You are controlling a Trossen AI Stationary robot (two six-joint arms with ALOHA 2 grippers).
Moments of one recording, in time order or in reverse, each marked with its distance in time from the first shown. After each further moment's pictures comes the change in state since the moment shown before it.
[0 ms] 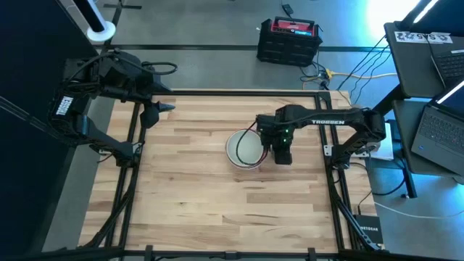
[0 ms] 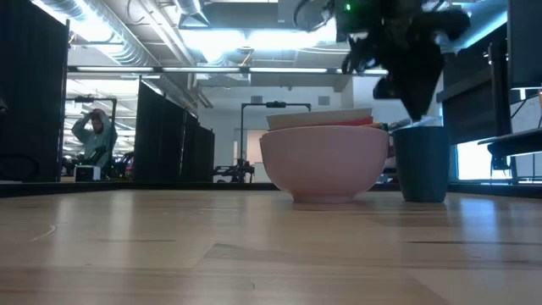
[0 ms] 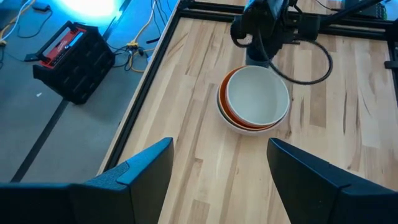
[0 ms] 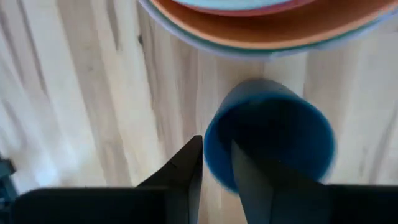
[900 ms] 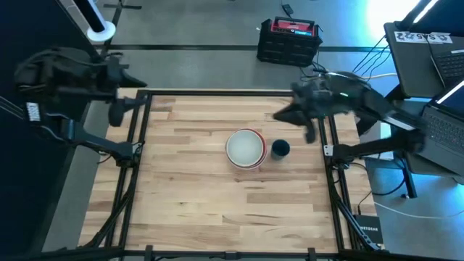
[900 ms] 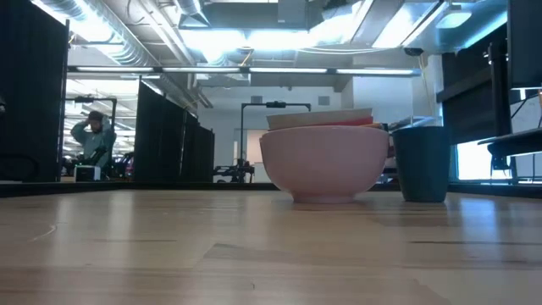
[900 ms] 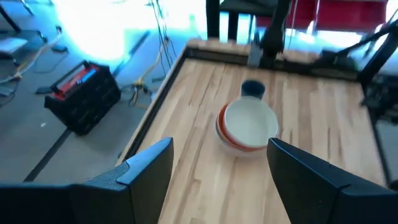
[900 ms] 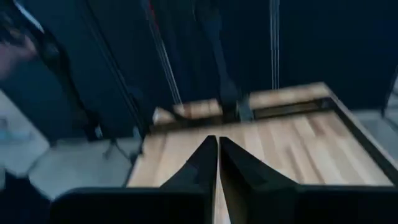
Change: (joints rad) left arm 0.000 -0.165 0.000 0.024 0.004 0.014; right arm -0.018 -0.596 -0.014 0.765 -0.090 0.310
